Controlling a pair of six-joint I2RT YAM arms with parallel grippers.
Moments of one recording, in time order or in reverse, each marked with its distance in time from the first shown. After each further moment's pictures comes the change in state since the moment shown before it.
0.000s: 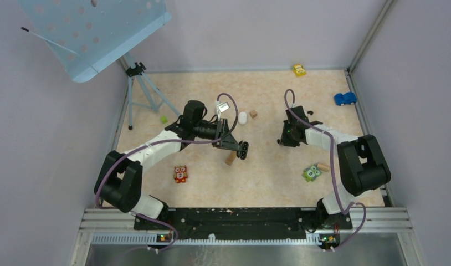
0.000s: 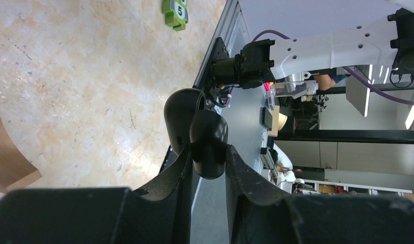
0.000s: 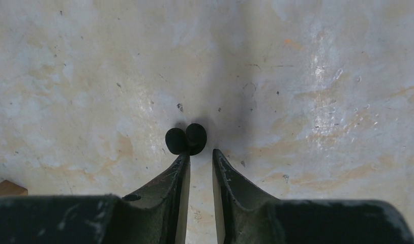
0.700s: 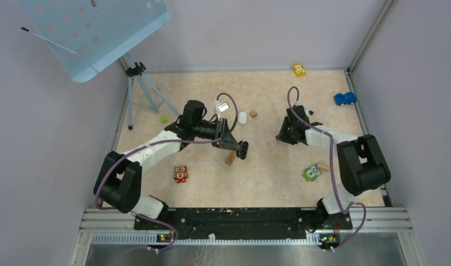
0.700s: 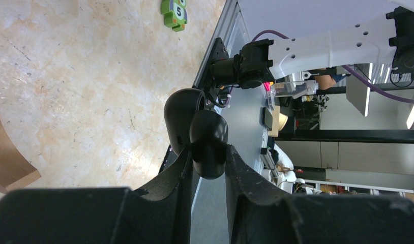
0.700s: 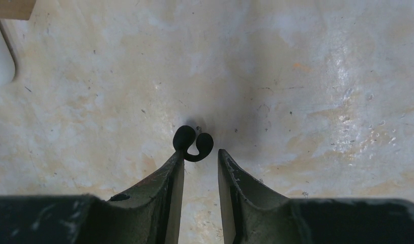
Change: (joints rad) left arm 0.000 -0.007 0.000 0.000 0.000 0.000; right arm -0.009 0.009 -0.004 0.092 0.009 0.097
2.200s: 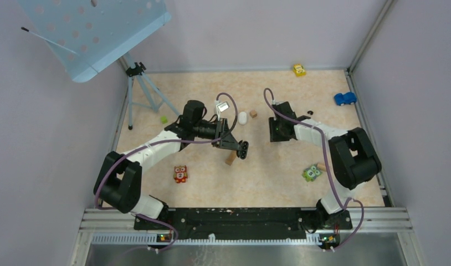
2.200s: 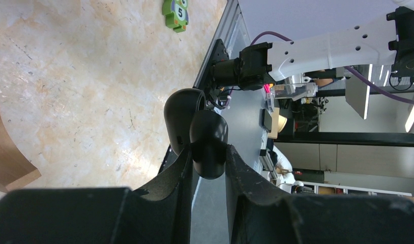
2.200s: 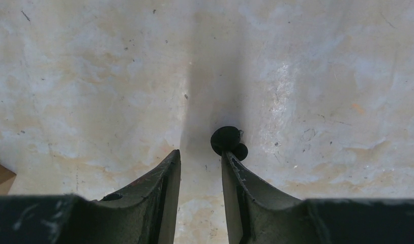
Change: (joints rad) left arm 0.000 0.000 0.000 0.000 -0.009 -0.011; right arm 0.119 0.078 0.135 -0.106 0.023 -0.312
